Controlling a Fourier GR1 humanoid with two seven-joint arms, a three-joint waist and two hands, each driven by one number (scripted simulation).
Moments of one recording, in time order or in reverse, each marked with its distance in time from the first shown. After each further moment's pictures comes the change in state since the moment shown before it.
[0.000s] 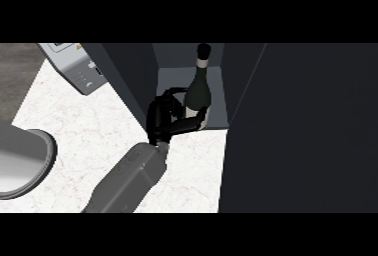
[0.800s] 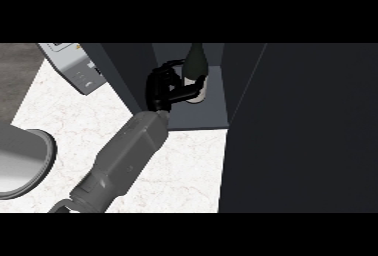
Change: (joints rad) left arm -0.286 0.006 0.109 0.292 0.099 -0.037 0.019; right arm 0.013 0.018 -0.023 0.008 -0.007 0.036 -0.016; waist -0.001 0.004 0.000
